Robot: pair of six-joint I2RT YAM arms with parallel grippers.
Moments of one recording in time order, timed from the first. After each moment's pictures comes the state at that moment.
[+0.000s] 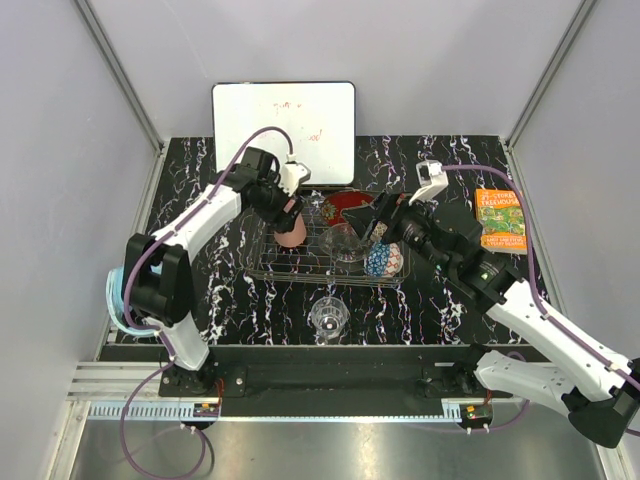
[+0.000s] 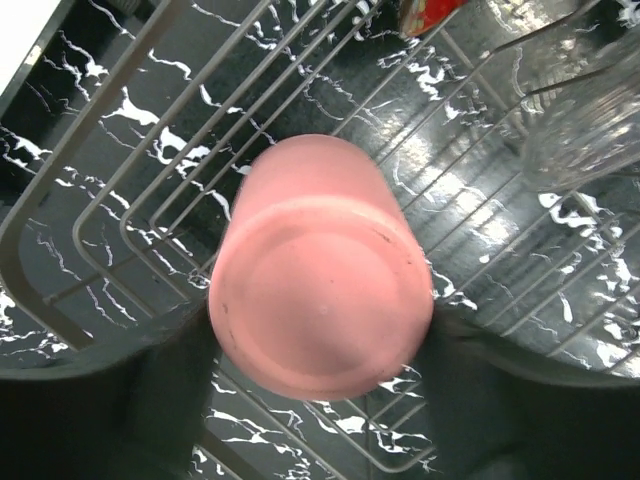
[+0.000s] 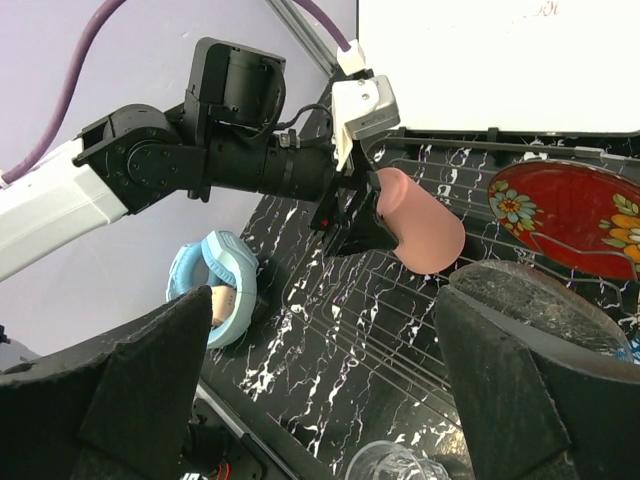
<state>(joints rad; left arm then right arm) -0.36 1.74 1.42 -0.67 0.29 0.39 0.76 0.96 1.00 -0.11 0.09 0.63</state>
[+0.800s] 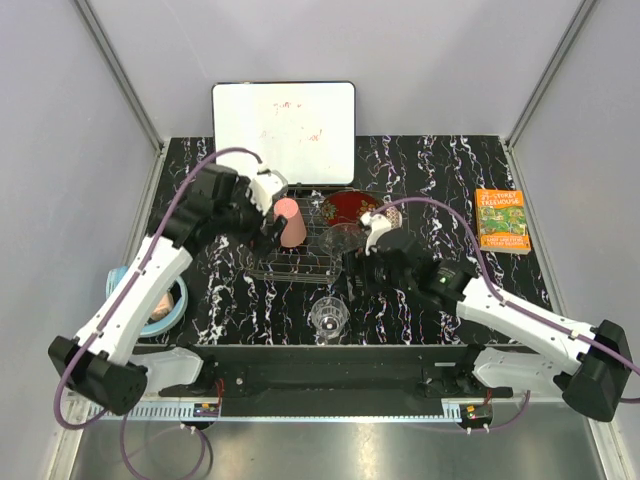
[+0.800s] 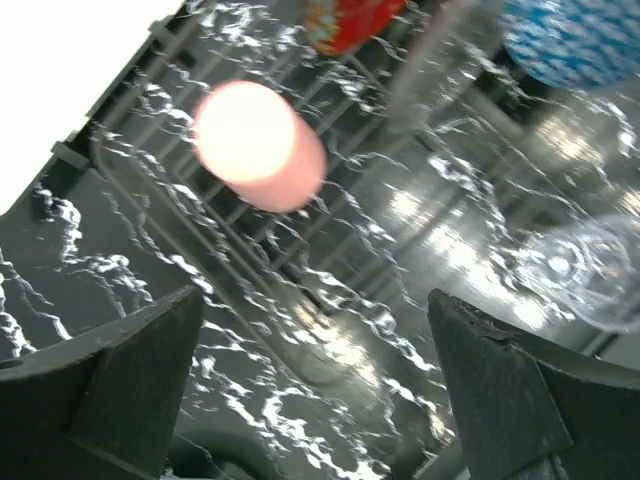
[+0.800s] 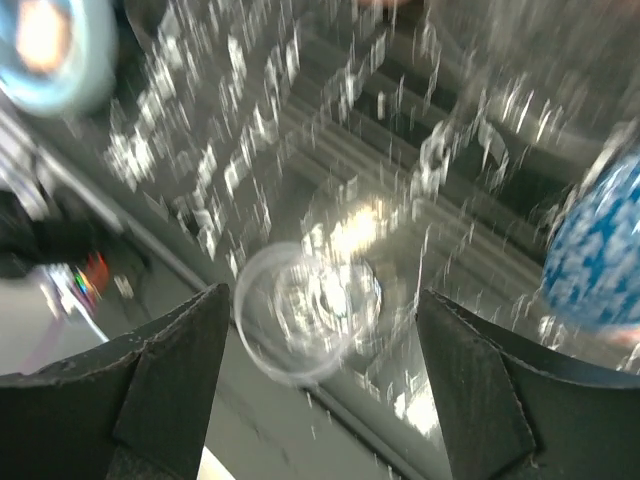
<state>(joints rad) -0.40 1.25 1.33 -0.85 0.29 0.34 0.87 1.10 0.89 -0.36 -0.03 0.52</state>
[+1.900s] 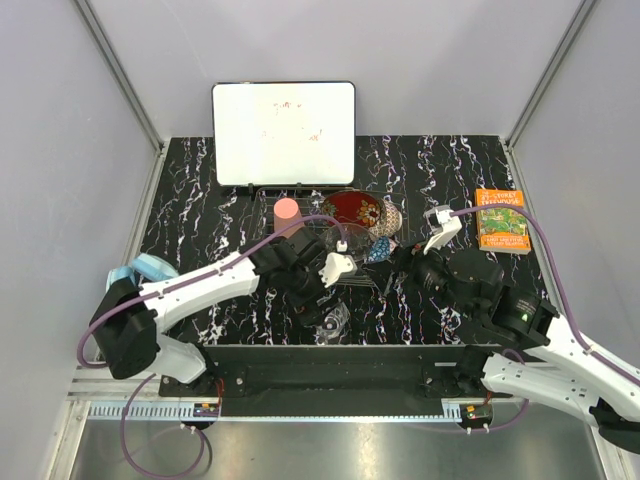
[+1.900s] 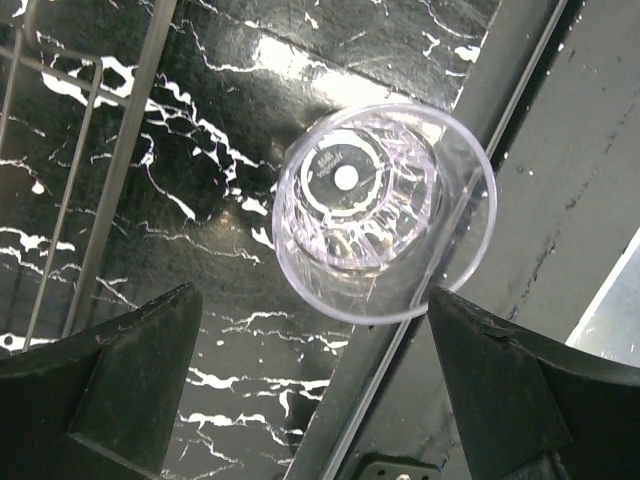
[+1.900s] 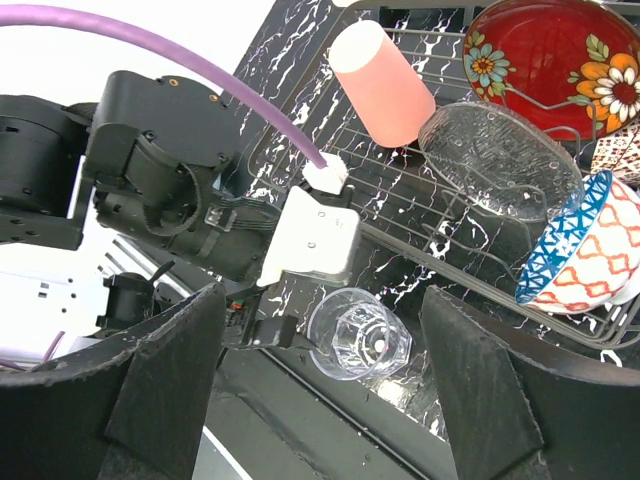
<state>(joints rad) -0.91 1.40 1.02 -0.73 0.29 0.18 1.00 0.70 0.91 -0.46 0.25 0.62</state>
